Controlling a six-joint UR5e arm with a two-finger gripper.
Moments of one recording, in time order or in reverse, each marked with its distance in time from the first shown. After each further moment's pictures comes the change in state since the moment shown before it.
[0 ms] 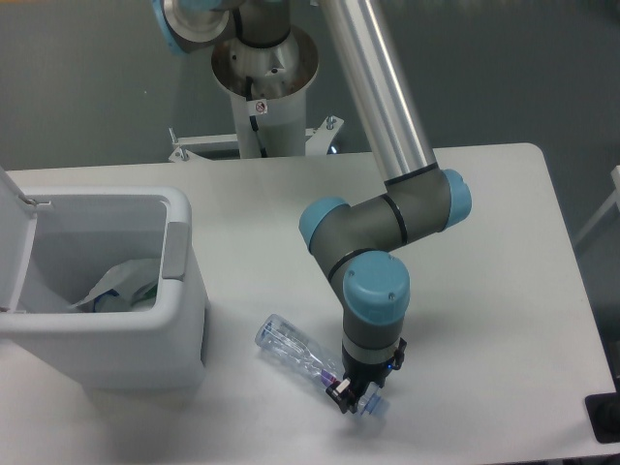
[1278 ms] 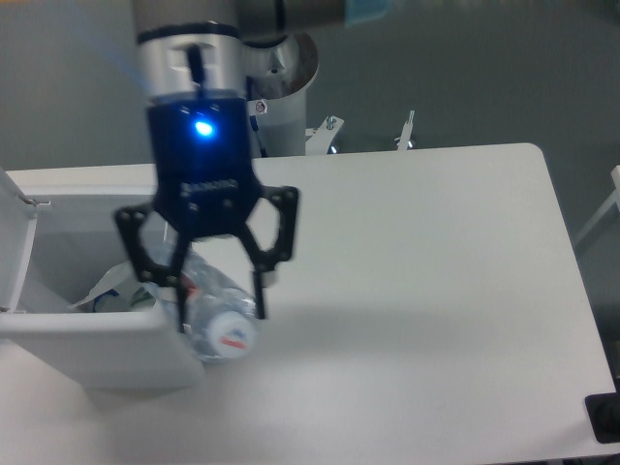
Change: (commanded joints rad) arm -0.325 0.315 0.030 0.146 -0.006 0.202
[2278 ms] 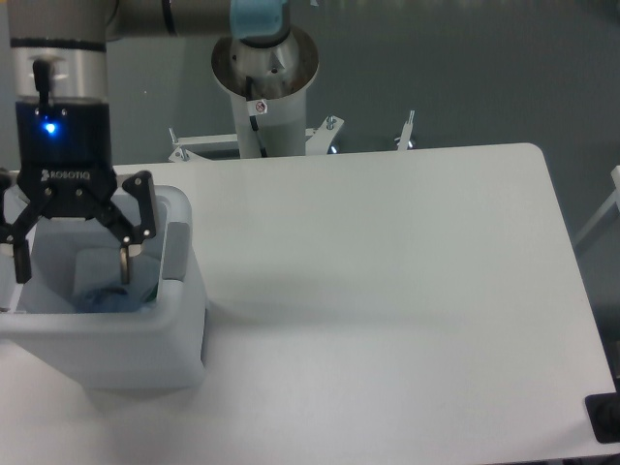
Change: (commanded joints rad) arm 0.006 0.084 -0.115 -0.014 0.061 0.156
